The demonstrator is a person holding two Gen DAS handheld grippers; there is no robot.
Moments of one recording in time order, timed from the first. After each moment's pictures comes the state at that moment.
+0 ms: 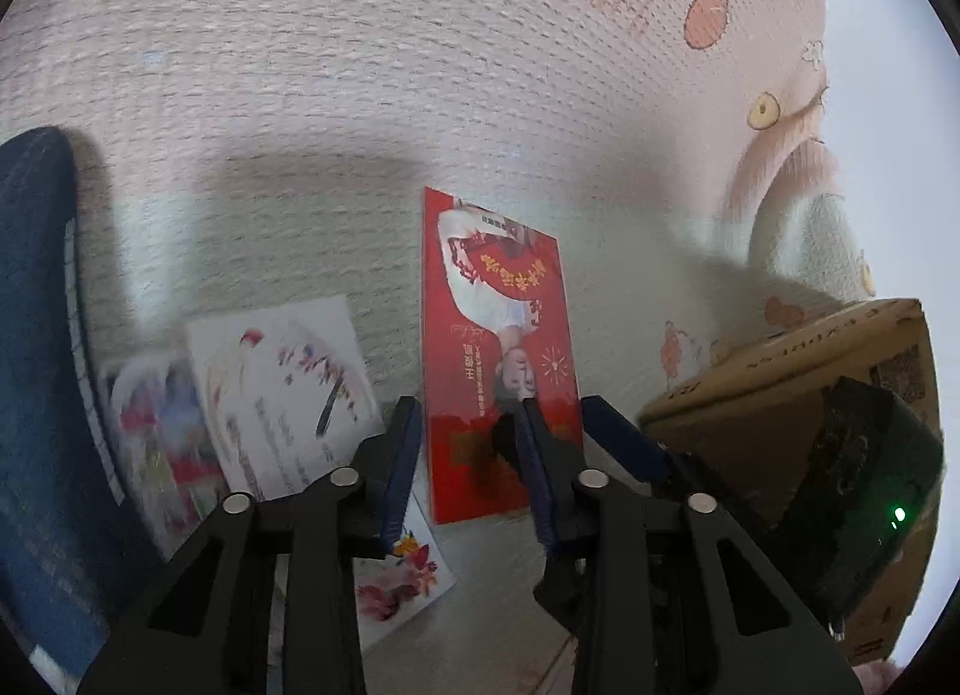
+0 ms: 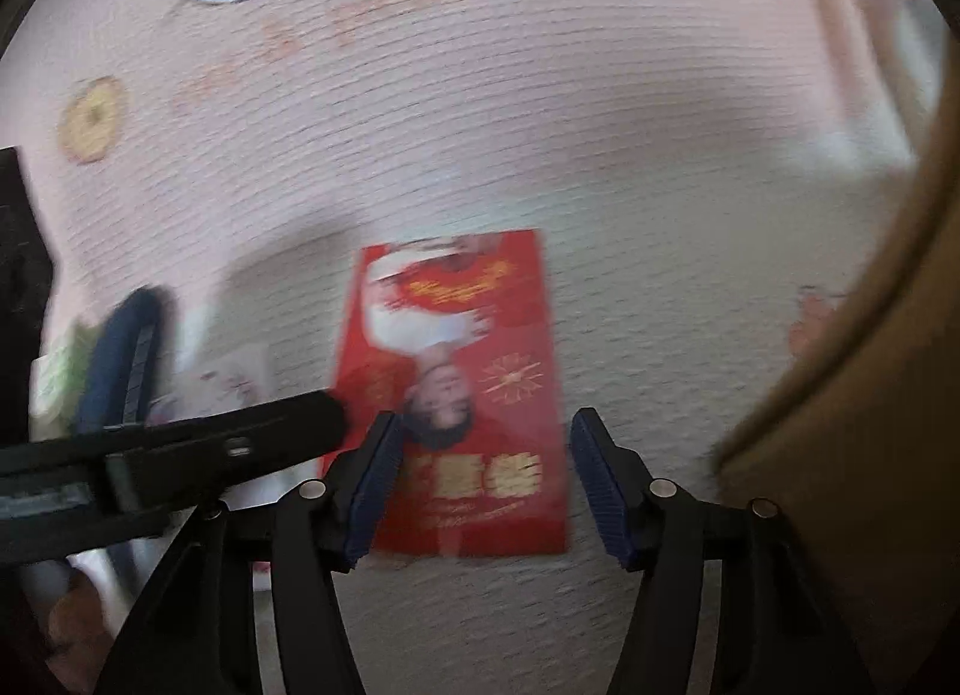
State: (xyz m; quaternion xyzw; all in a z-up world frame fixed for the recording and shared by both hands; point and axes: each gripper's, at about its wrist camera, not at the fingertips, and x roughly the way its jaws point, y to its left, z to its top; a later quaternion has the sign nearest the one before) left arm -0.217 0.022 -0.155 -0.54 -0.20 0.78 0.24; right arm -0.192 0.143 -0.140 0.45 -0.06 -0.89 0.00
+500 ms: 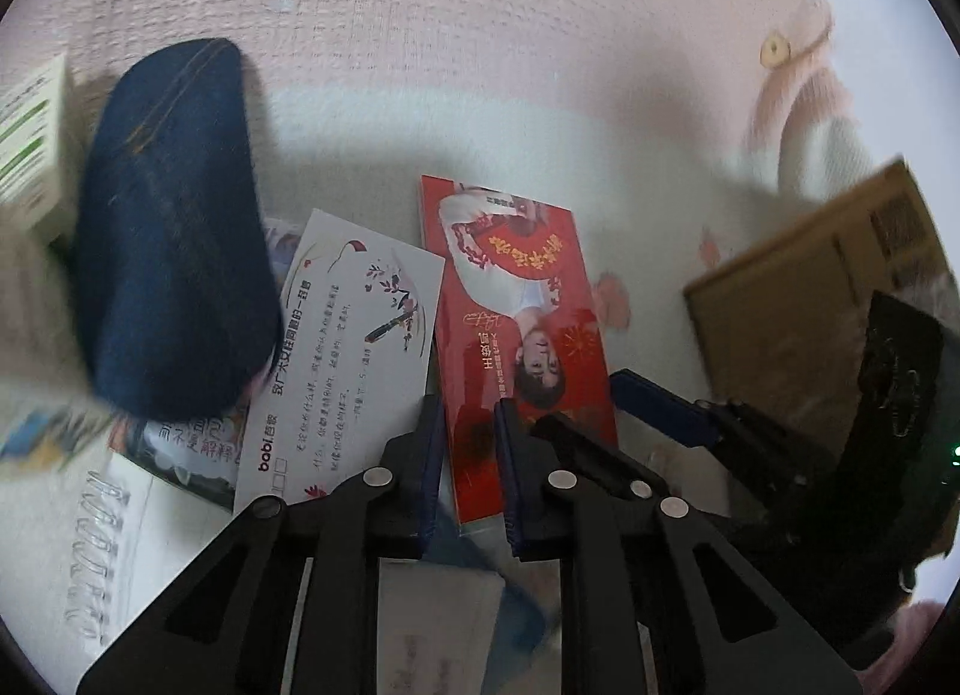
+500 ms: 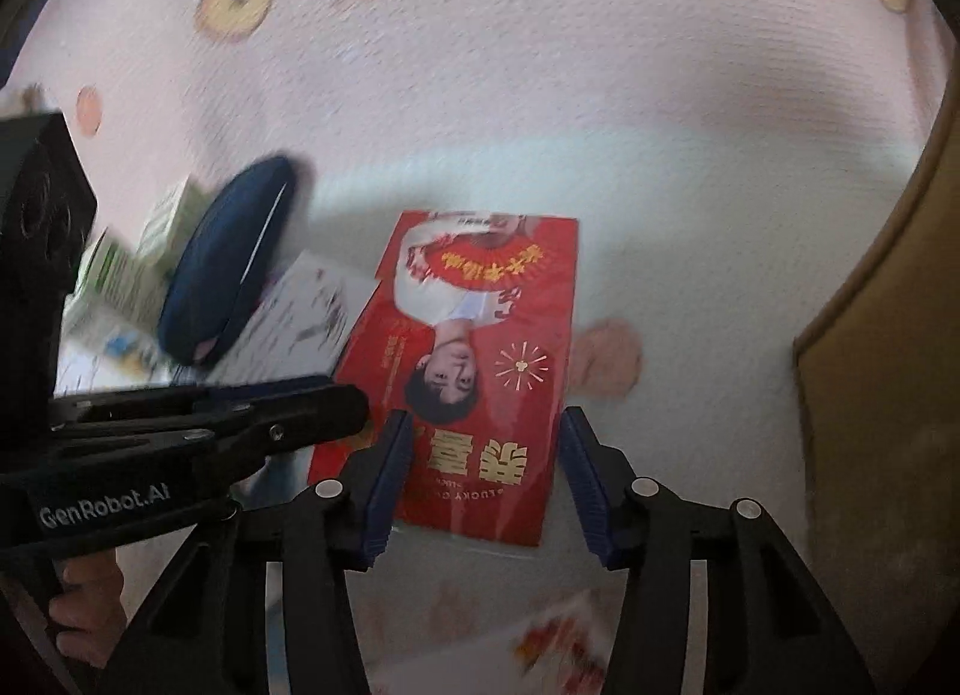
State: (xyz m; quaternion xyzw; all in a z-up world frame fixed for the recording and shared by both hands) left arm -0.151 0.004 -0.146 -0.57 -0.12 0.78 0.20; right arm -0.152 0.102 -0.144 0.51 -0.02 -0.85 0.10
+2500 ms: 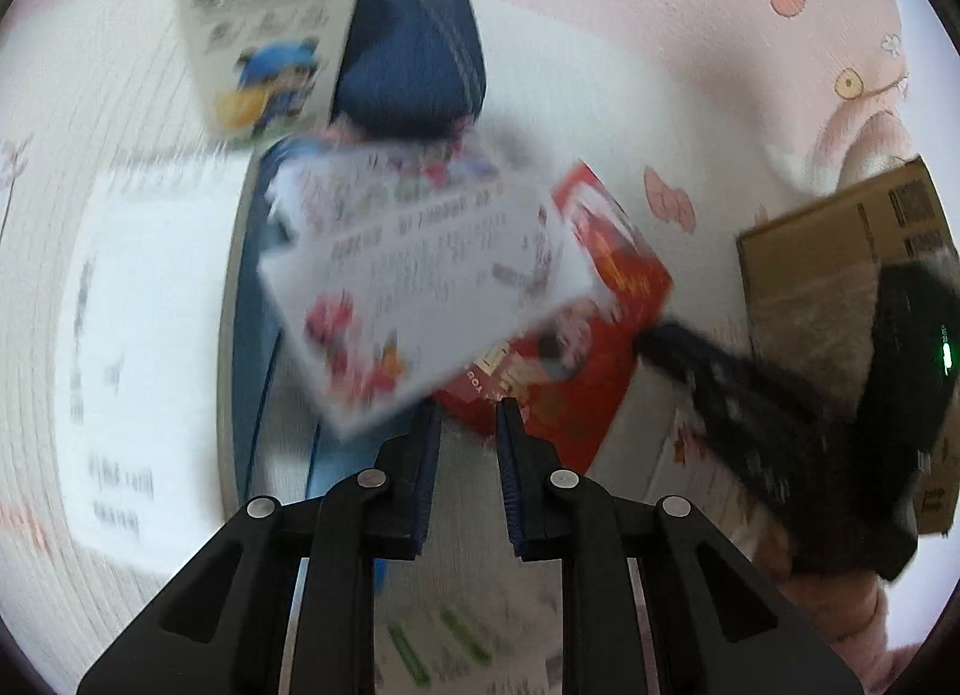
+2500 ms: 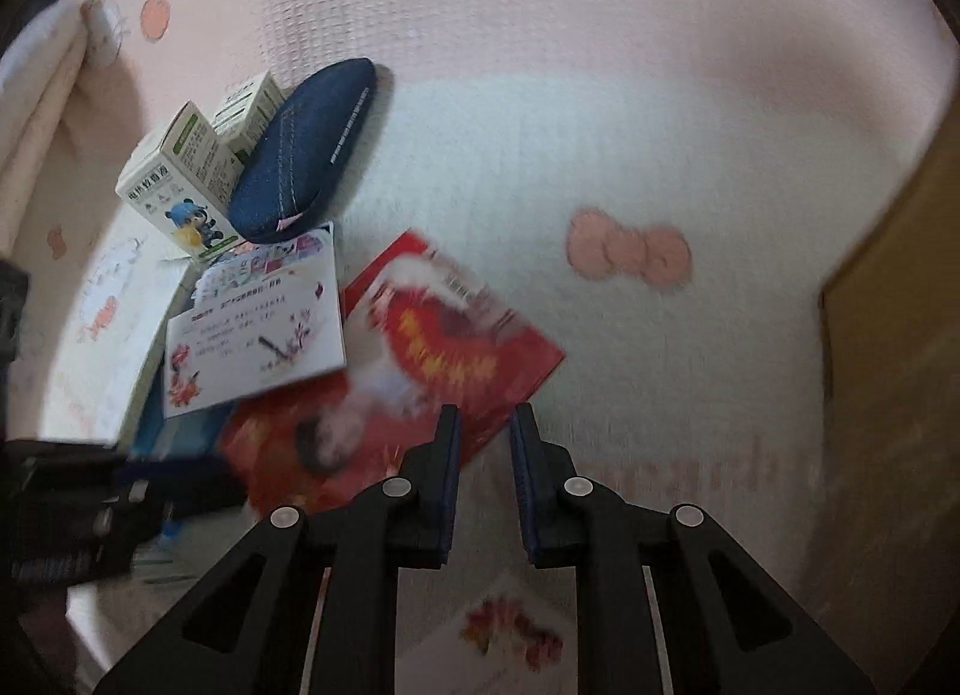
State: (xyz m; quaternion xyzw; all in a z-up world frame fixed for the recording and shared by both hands) left arm -0.077 -0.050 -0.135 -0.61 -0.17 0.76 0.10; right arm -0.117 0.100 -0.149 0.55 0.00 -0.82 0.16
